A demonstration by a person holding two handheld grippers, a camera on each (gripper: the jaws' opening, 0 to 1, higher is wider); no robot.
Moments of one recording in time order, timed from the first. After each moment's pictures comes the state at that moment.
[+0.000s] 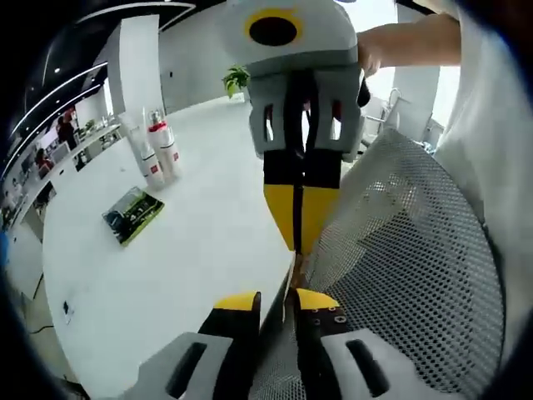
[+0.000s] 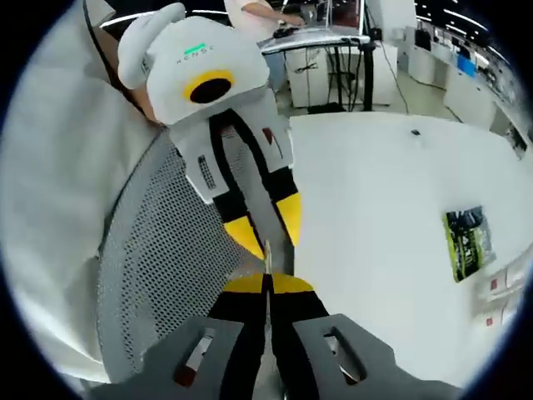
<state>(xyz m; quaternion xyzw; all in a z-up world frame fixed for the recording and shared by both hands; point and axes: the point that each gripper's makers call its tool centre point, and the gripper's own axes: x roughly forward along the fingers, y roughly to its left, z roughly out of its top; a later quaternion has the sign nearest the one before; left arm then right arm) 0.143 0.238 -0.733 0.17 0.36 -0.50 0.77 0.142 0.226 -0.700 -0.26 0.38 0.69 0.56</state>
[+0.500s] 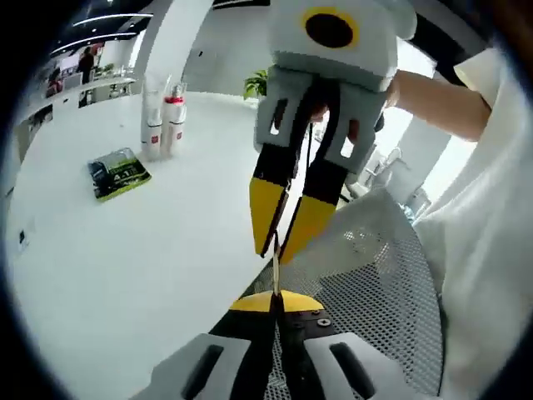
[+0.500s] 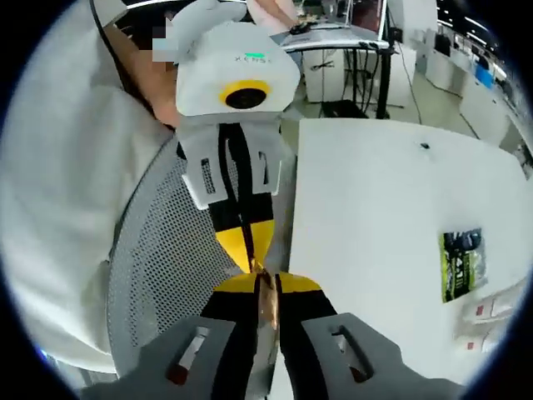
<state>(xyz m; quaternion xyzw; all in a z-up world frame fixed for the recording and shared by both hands) 0.145 0.225 -0.701 -0.11 0.41 -0.49 0.76 0.160 0.236 -0.689 -0.27 0.39 0.67 0.57</state>
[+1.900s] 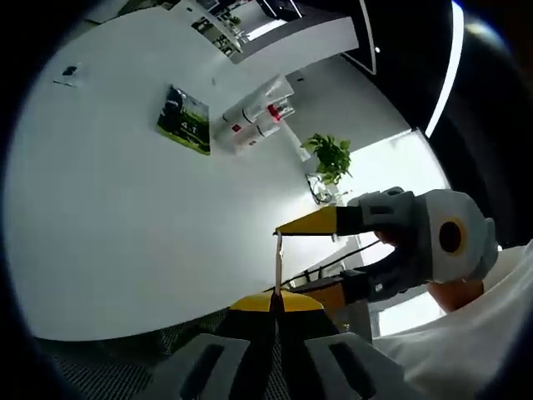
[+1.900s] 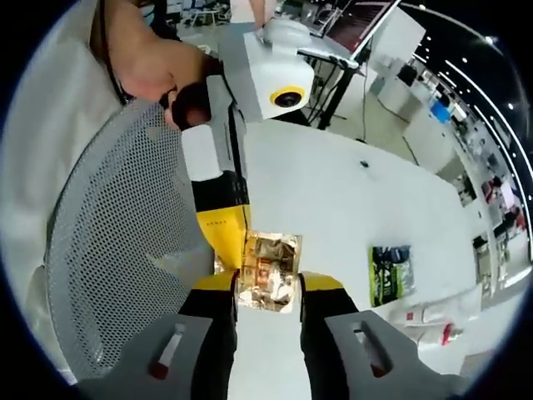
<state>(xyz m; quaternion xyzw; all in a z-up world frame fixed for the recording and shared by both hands) 0.171 0.240 -0.695 -0.36 0.47 -0.39 0.71 0.192 0.246 -0.687 -0.41 0.29 0.58 0.64</state>
